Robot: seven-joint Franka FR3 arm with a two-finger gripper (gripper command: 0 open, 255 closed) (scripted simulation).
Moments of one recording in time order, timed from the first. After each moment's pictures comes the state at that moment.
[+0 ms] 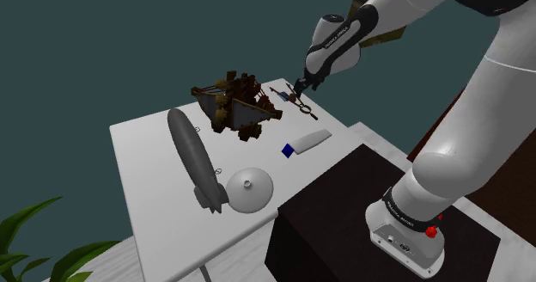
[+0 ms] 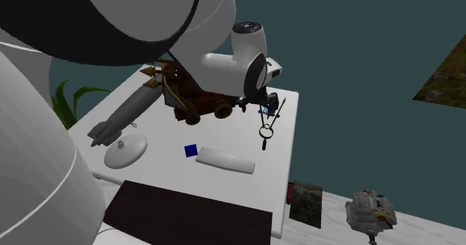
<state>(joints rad) -0.12 0.16 -0.15 -2.37 -0.13 2.74 -0.08</state>
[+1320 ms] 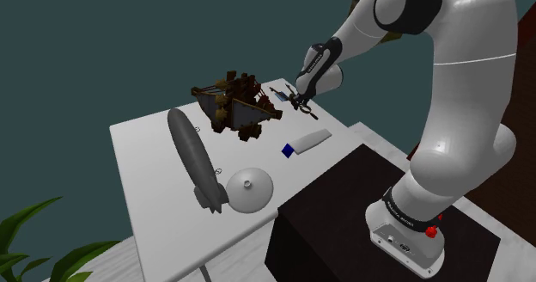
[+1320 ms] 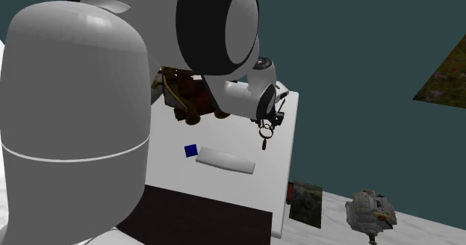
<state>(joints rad) -0.18 0.54 -0.14 -2.16 -0.08 2.93 -0.12</state>
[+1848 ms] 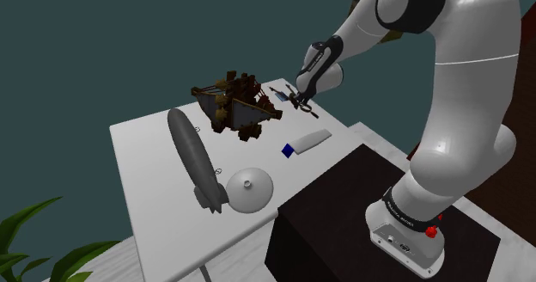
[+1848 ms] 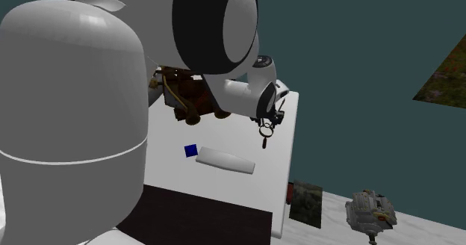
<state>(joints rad) -0.17 0.53 -0.14 -2.16 -0.08 2.92 -0.12</state>
